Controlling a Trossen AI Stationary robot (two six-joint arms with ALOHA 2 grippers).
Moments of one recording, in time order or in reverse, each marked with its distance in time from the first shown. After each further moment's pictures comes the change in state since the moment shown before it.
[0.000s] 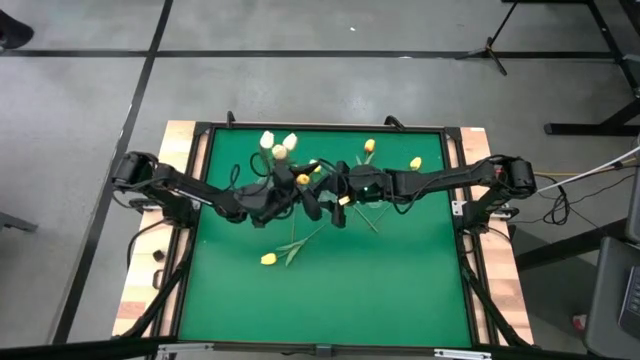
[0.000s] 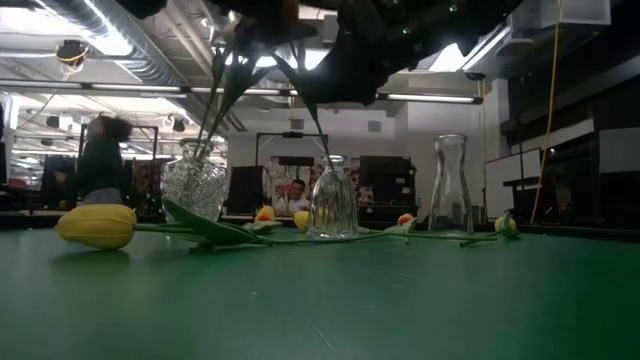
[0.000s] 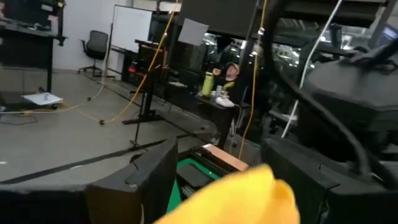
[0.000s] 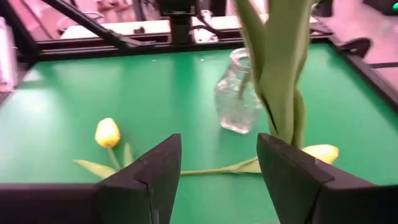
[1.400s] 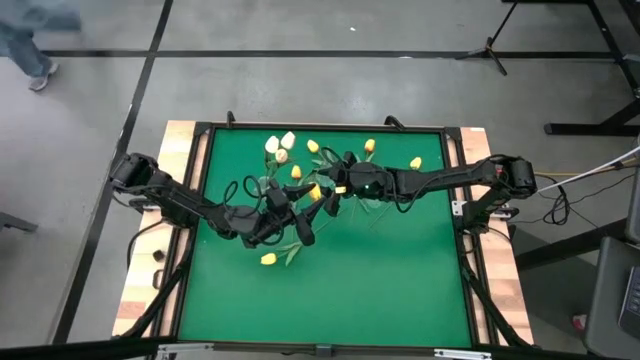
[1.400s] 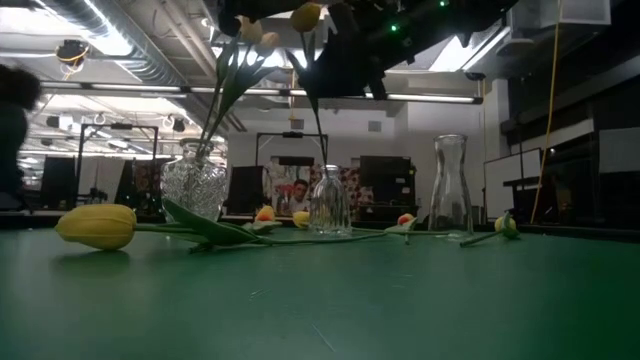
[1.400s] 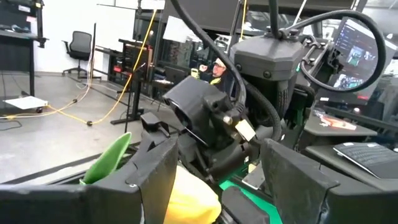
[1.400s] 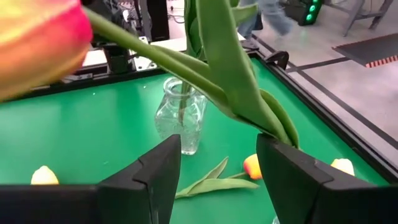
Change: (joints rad) left arm -0.176 -0.004 0.000 0.008 -0.119 0.054; right arm 0.000 -0.002 0.026 0.026 0.245 0.075
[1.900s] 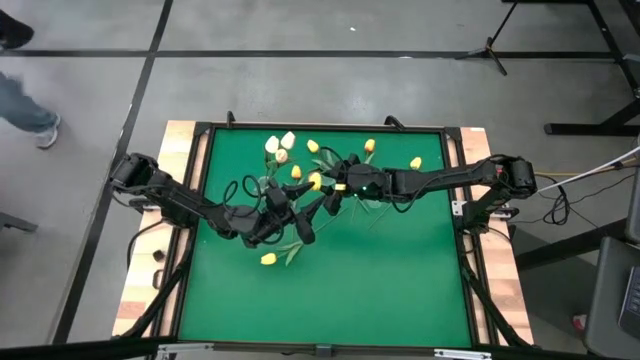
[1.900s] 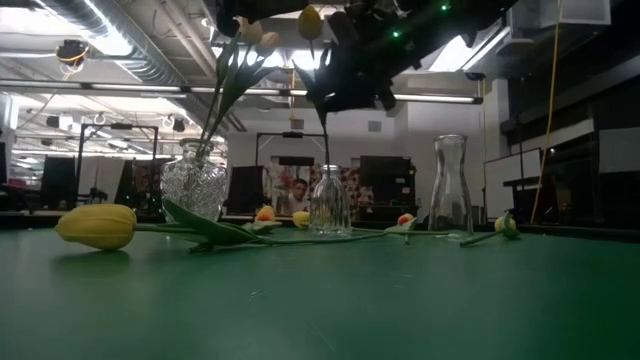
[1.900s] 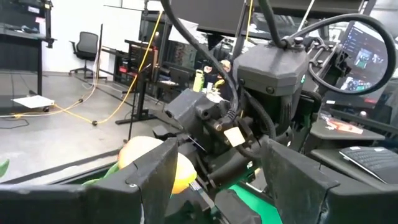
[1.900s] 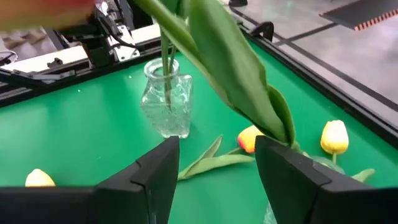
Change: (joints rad) left arm 0.000 0.000 0.000 0.007 -0.022 -0.001; right arm 0.000 -0.001 0.004 -0.101 0.041 0.151
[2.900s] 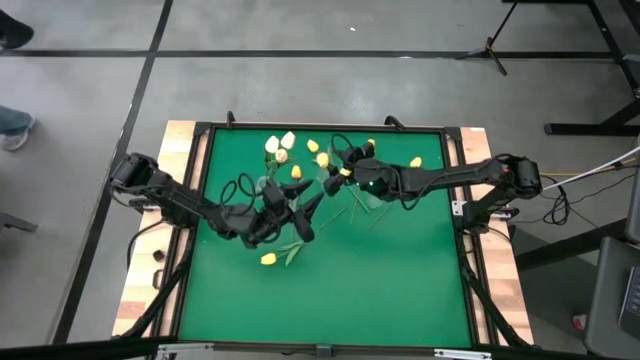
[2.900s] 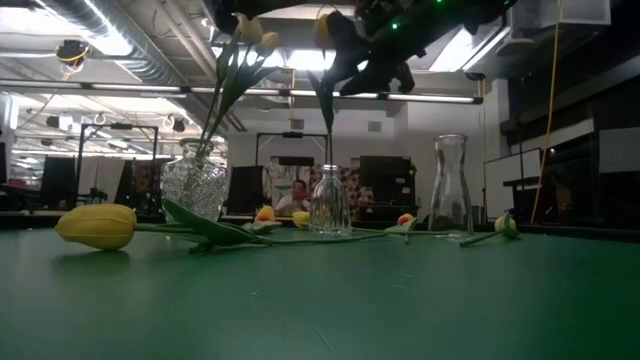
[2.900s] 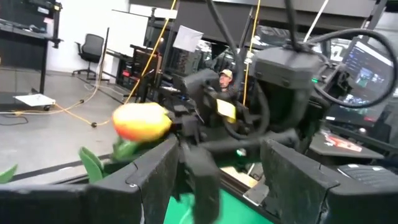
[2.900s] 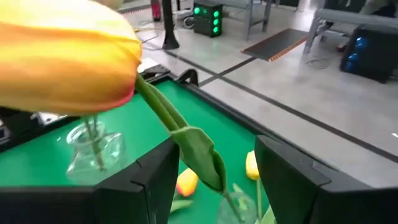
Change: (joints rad) left arm -0.003 0.000 0.000 0.066 -0.024 0.000; right arm -0.011 -0.041 0.000 0.064 0.322 0.020
